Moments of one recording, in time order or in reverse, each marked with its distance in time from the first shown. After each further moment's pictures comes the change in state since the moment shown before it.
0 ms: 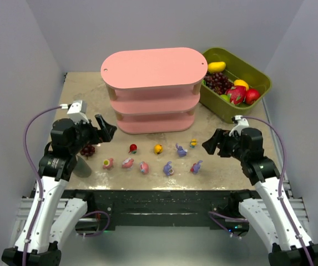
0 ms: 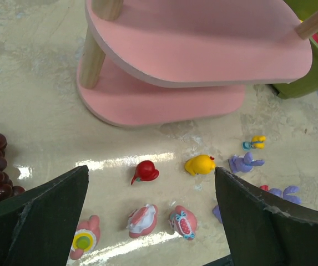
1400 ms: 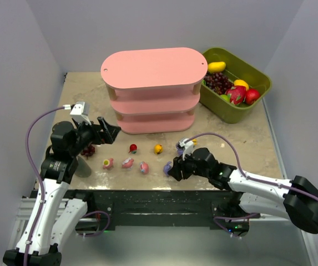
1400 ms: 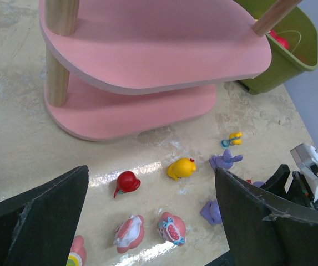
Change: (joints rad) left arm 0.000 -0.046 -0.076 0.134 0.120 0.010; right arm 0.714 0.380 -0.334 0.713 0.115 -0.008
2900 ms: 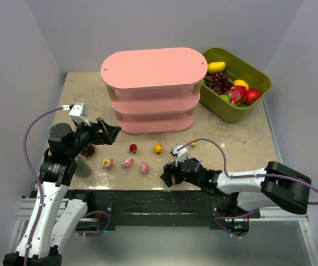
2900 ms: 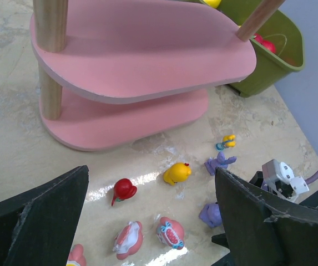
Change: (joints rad) left arm 0.000 -0.029 0.000 0.026 0.030 0.020; right arm 0.189 0.238 -0.049 0.276 0.303 0.067
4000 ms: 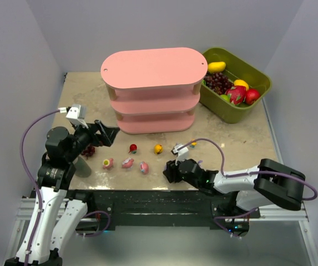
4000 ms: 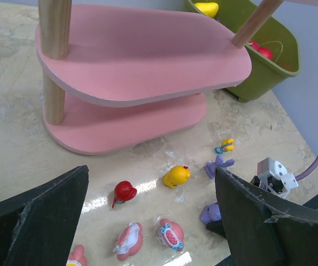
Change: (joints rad) left arm 0.000 -0.042 0.000 -0.010 -0.010 0.001; right arm 0.021 0.075 -0.011 0.079 0.129 0.040
